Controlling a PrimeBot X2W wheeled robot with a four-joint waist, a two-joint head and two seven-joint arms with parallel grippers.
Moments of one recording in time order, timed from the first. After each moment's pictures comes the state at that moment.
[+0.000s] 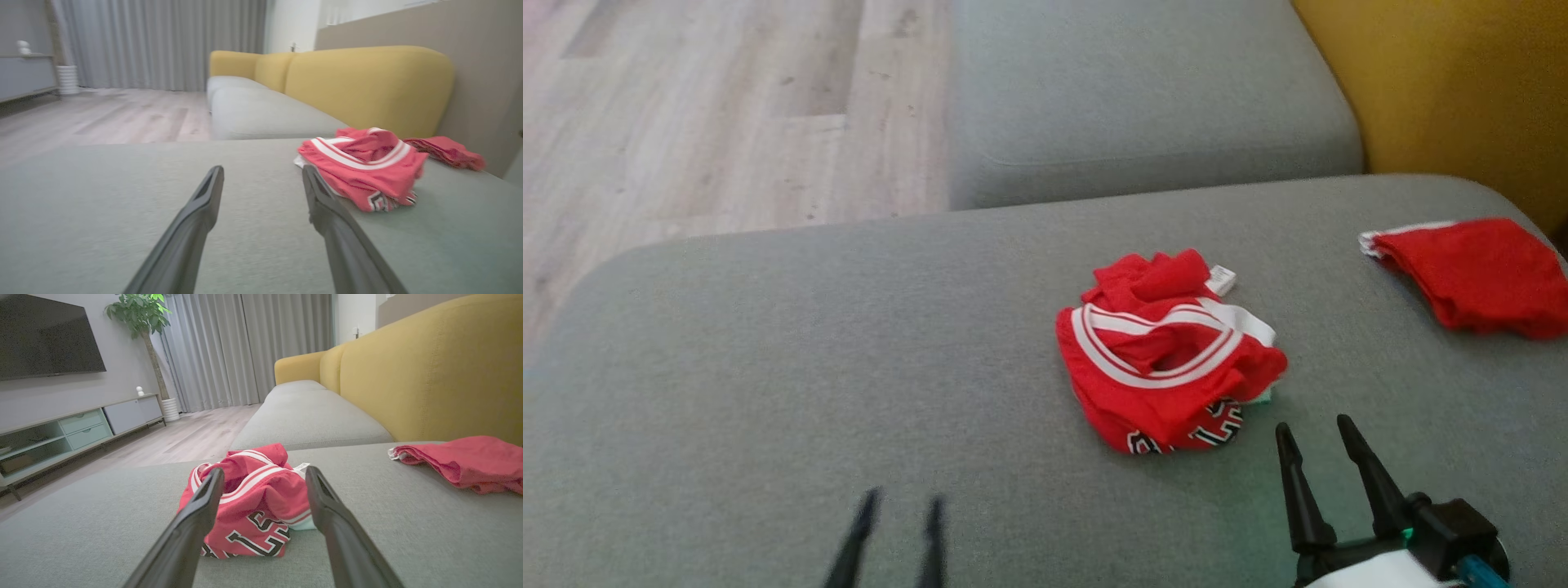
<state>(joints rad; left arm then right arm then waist) 0.26 0.07 -0.29 0.09 -0.17 0.01 -0.25 0.18 -0.05 0.12 0.15 0.17 0.13 -0.25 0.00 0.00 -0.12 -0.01</state>
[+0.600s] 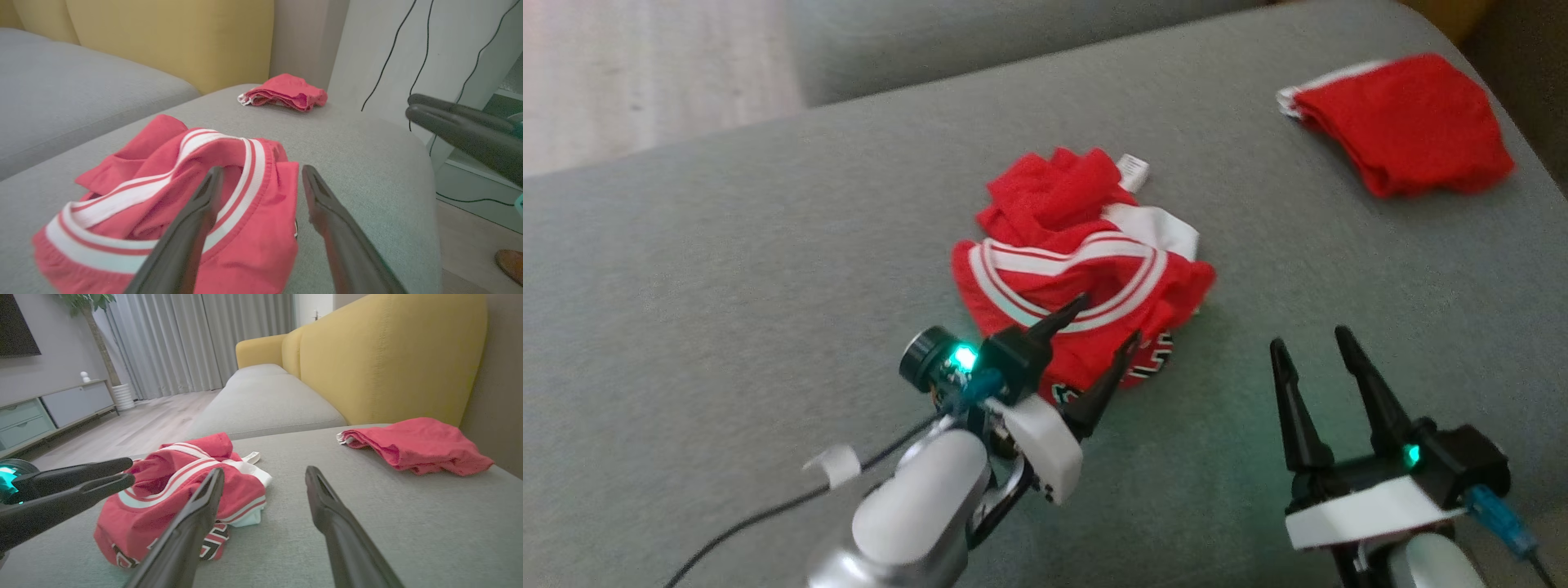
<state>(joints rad) -0.51 0.05 -0.80 0.50 -0.37 -0.12 -0.05 0.04 -0.07 0.15 0.11 0.16 0.13 -0.25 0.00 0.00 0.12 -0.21</state>
